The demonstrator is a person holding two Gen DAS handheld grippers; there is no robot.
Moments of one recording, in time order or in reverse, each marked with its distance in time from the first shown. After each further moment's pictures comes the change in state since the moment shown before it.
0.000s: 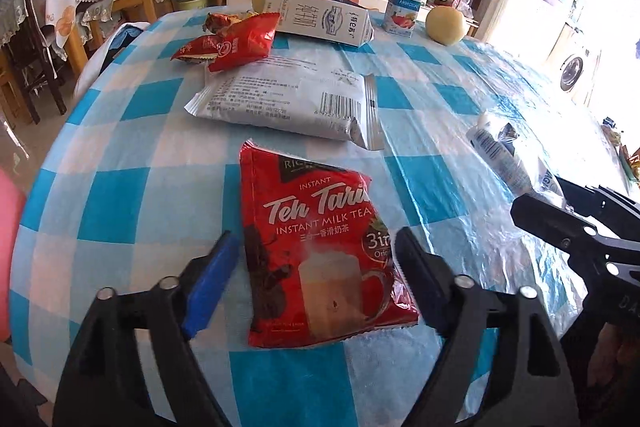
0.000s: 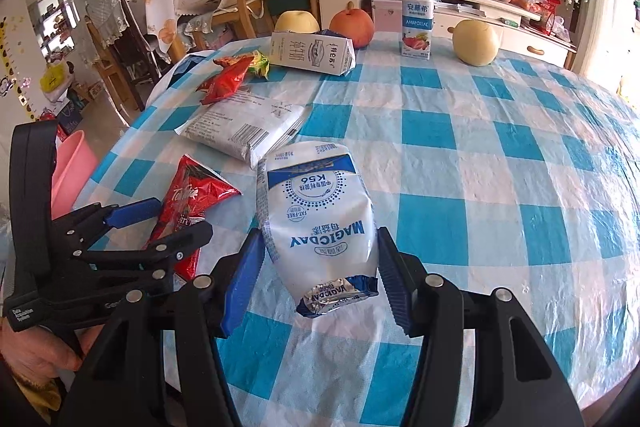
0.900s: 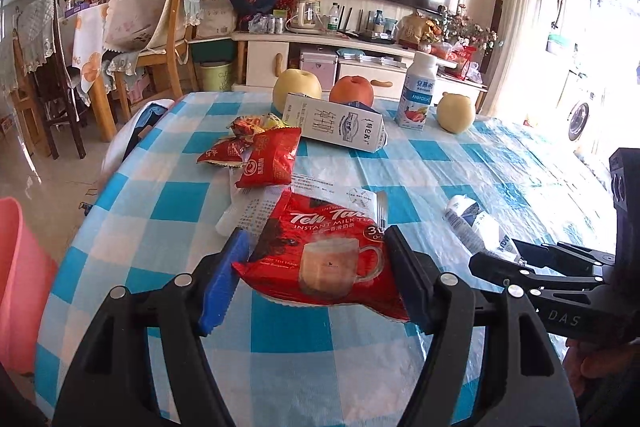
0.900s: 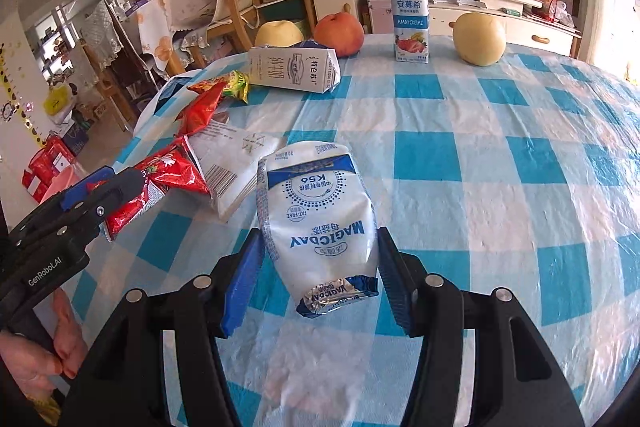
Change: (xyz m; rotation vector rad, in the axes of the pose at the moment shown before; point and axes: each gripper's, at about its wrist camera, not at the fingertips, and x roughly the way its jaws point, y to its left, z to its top) left arm -0.036 0.002 0.044 -0.037 -0.270 0.048; right arm 0.029 -0.029 0.028 0.053 -0.011 0.054
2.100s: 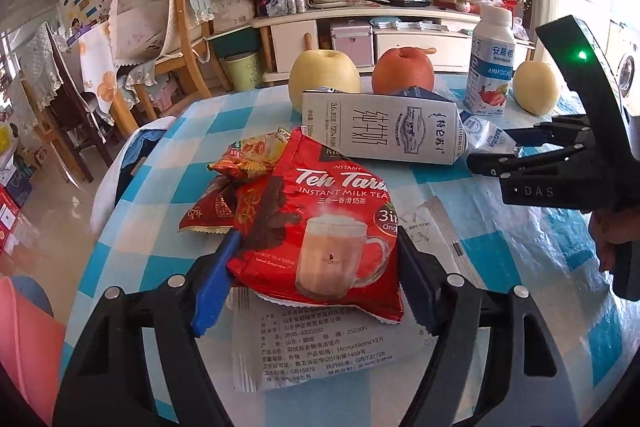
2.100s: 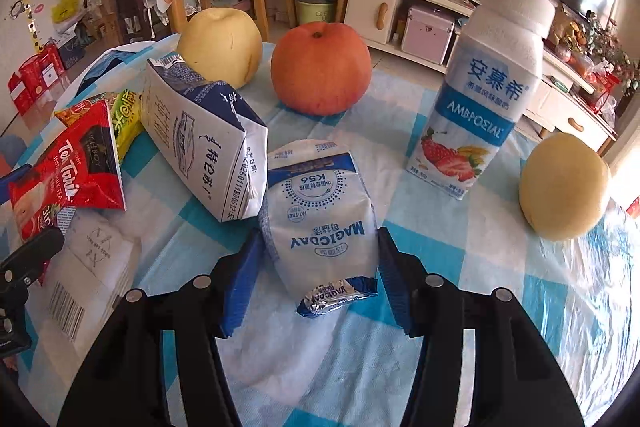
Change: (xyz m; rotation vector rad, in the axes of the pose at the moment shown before) left arm 0.121 -0.014 0.054 0.110 0.092 0.216; right arm 0.159 -0.042 0.144 -0.316 0.068 -0.073
